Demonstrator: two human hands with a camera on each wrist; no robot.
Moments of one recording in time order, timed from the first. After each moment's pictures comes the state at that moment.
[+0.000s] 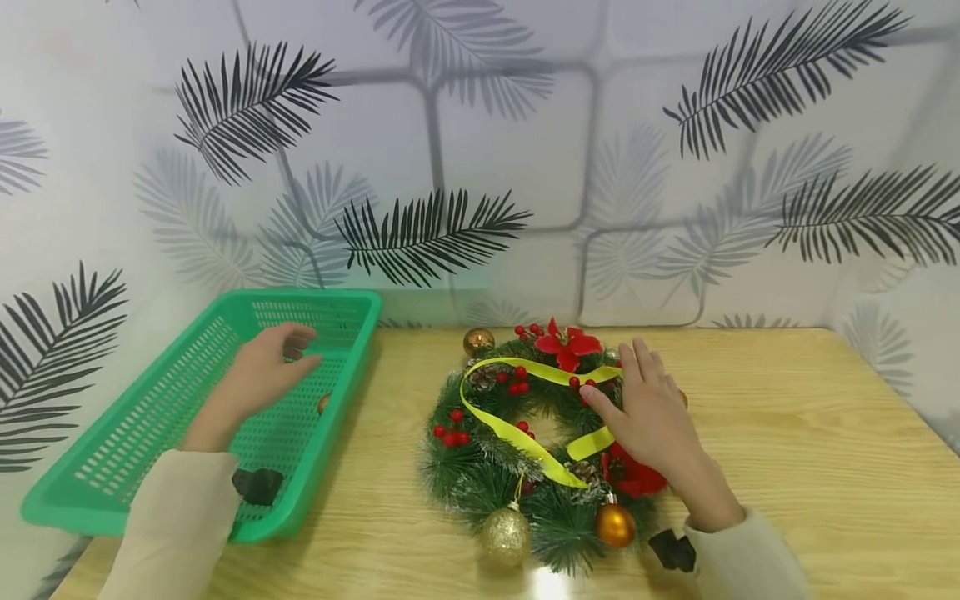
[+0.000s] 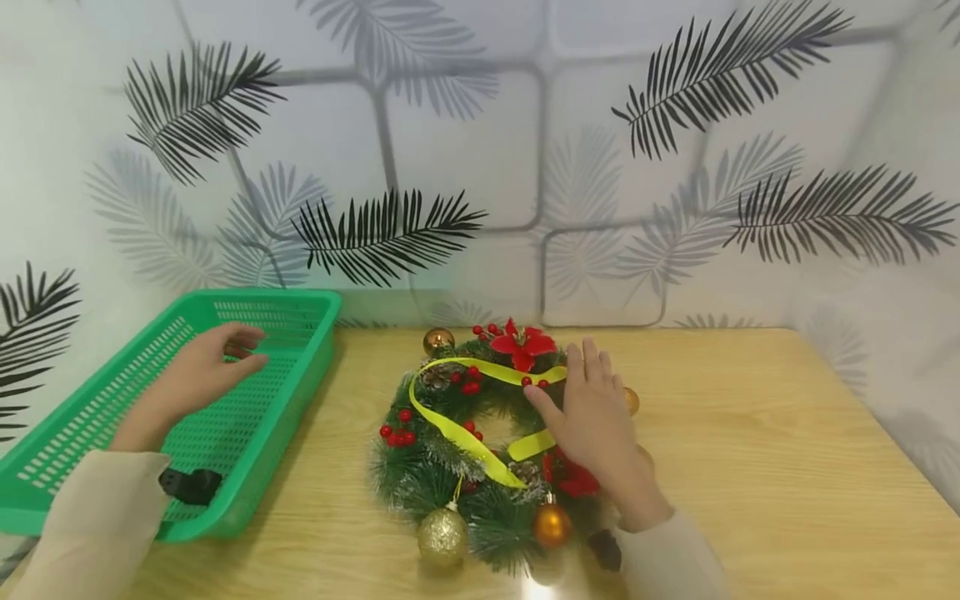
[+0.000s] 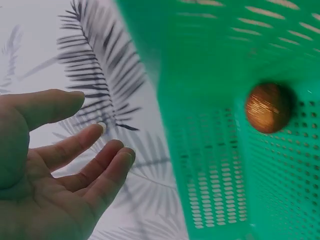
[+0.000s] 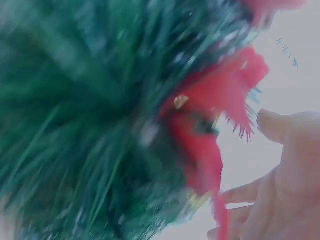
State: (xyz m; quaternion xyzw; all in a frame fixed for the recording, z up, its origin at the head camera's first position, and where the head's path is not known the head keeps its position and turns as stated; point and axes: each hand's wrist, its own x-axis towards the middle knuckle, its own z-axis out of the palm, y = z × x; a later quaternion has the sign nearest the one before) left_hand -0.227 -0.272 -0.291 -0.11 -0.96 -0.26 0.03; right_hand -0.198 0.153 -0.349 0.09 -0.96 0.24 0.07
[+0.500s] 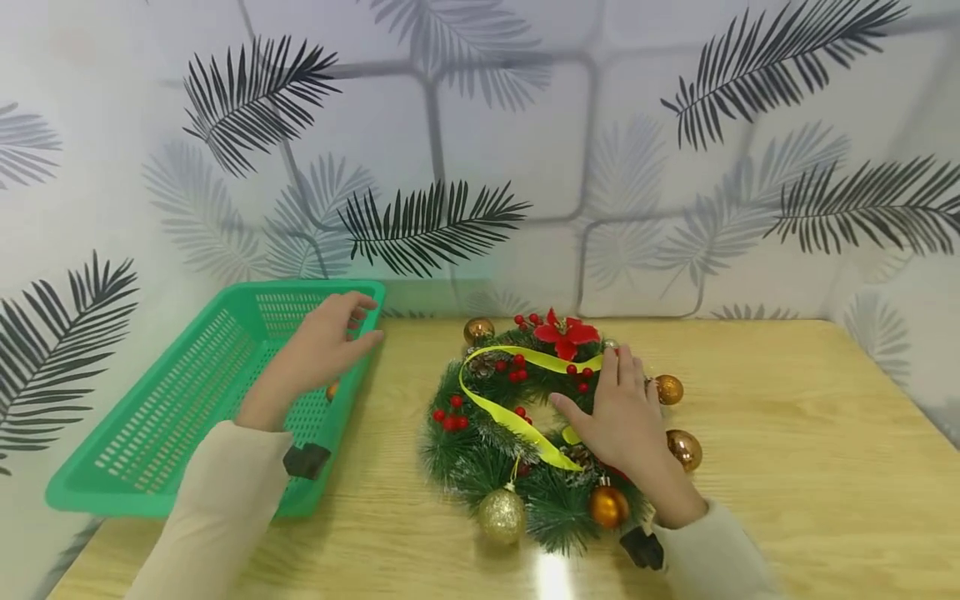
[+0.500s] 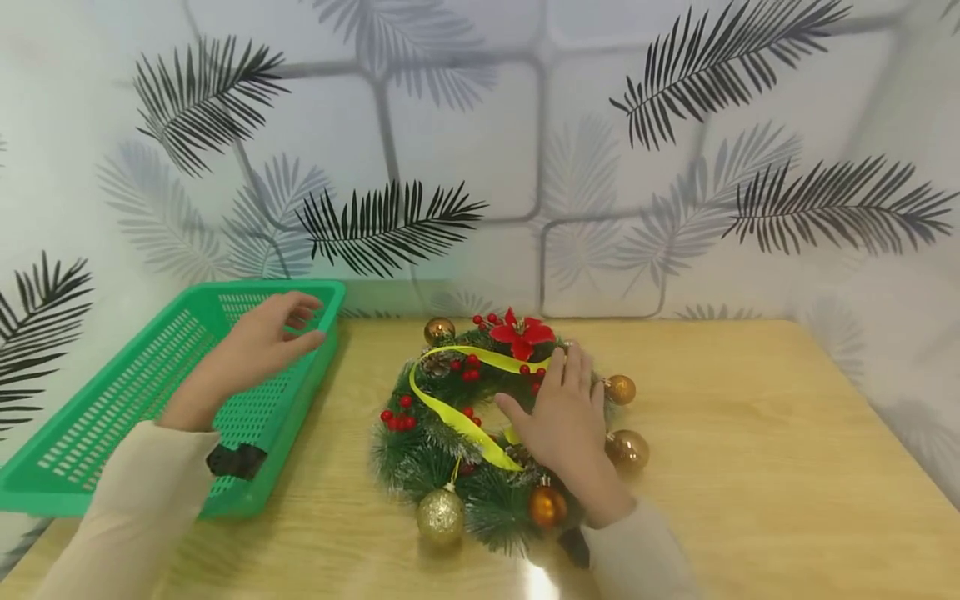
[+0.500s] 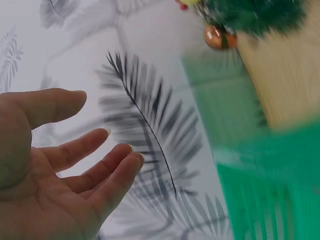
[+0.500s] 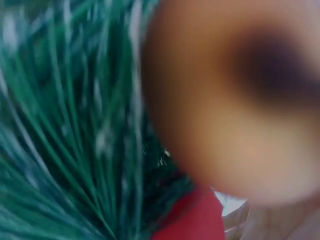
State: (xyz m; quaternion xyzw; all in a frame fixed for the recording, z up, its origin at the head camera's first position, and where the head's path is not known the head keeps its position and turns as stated) left_hand -0.214 -0.204 -0.262 -0.17 -0.95 -0.27 0.03; right_hand -0.184 0.125 -0.348 0.03 -0.98 0.22 0.02
